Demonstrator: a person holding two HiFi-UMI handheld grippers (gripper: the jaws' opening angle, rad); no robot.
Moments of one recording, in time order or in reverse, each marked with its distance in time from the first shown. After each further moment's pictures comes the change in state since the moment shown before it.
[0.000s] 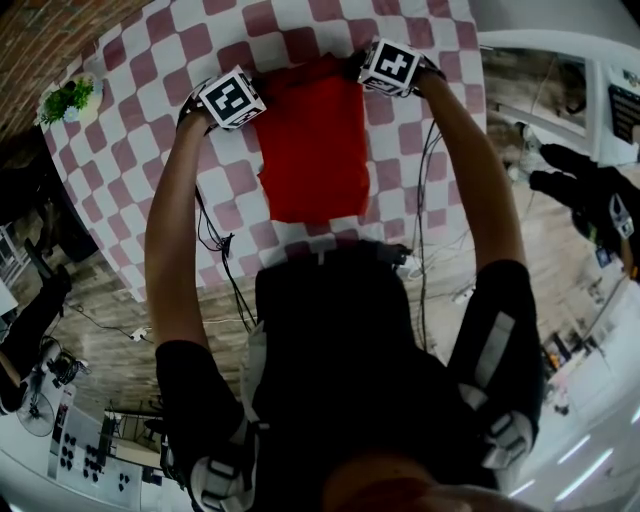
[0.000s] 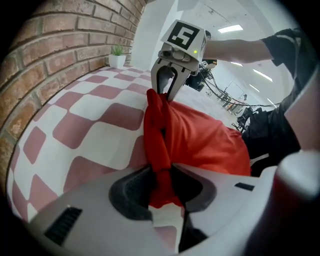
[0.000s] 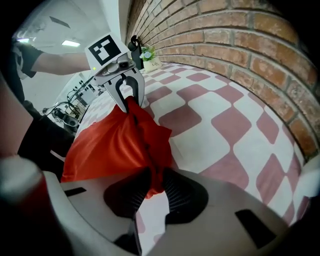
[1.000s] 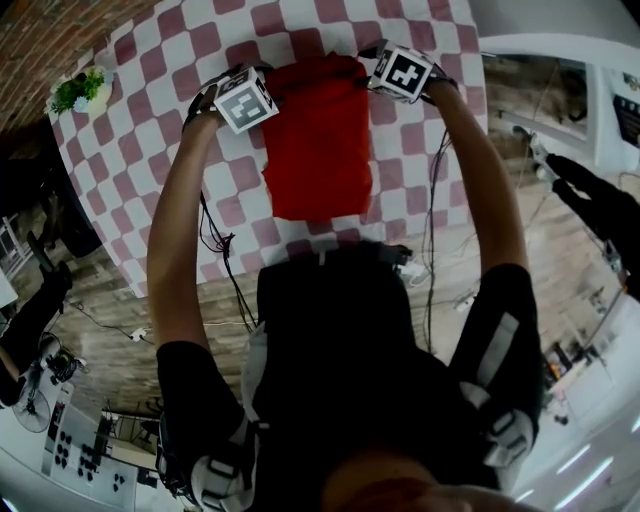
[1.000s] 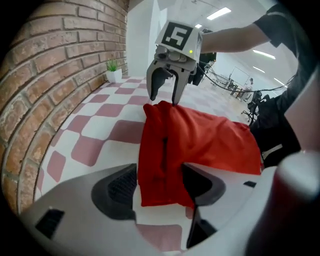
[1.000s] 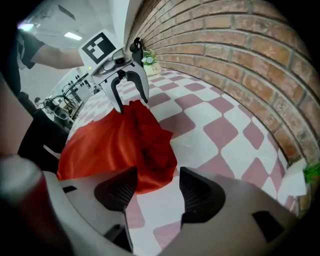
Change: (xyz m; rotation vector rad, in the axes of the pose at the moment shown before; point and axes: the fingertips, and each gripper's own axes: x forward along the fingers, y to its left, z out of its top) left arm -0.013 0.002 0.012 0.087 -0.007 0.178; right arm -0.026 0.014 0.003 0.004 -0.035 -0.079
